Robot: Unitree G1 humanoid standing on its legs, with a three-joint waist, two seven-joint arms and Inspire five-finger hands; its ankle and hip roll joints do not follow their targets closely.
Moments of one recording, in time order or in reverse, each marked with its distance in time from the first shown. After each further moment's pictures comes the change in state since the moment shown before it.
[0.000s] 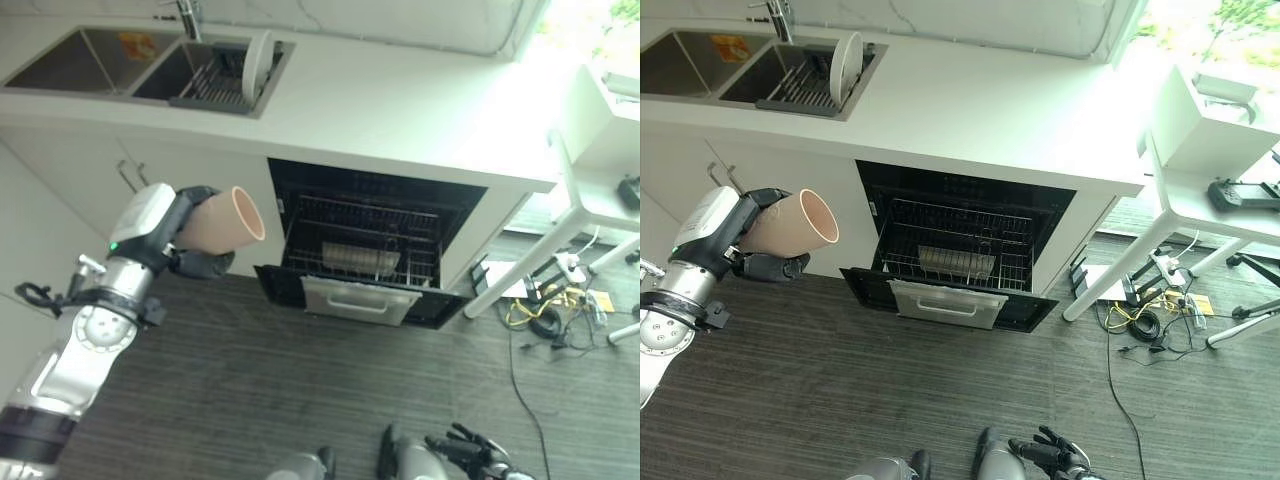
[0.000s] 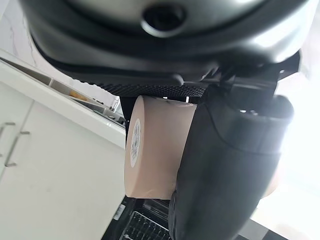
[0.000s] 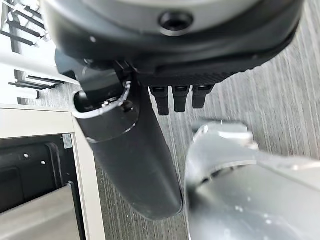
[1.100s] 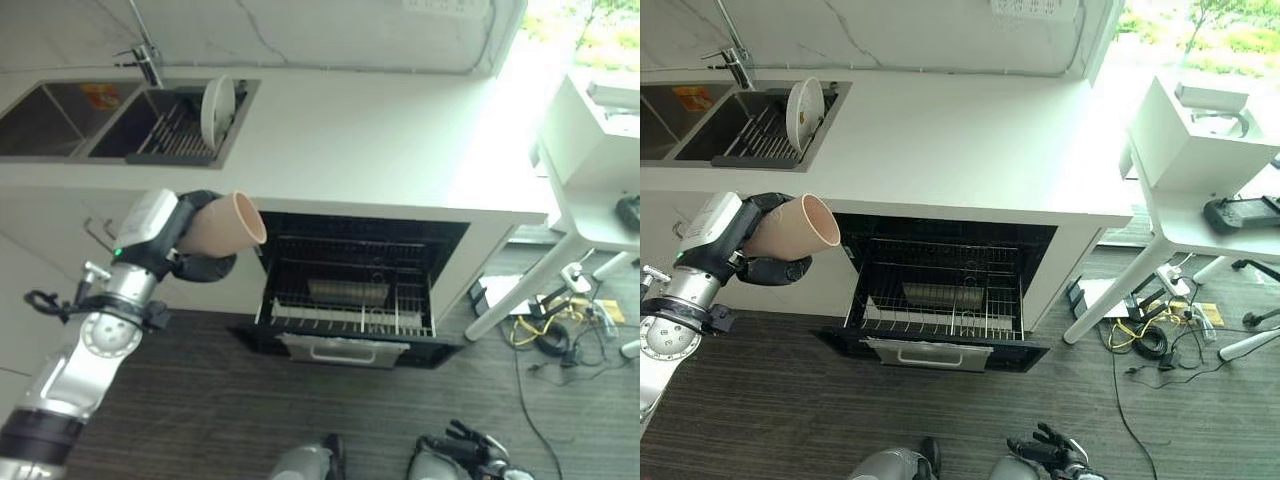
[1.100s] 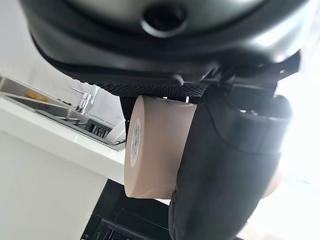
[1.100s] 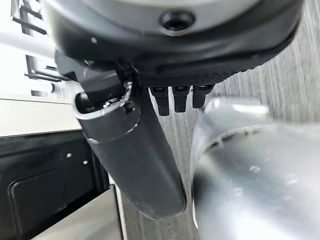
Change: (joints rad) left arm 0.015 -0.040 -0.010 0.040 0.035 -0.043 0.033; right arm 0.012 -0.006 0.034 -0.029 -0.040 -0.003 -0.018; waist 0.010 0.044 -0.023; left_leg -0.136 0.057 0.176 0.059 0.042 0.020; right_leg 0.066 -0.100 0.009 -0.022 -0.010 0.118
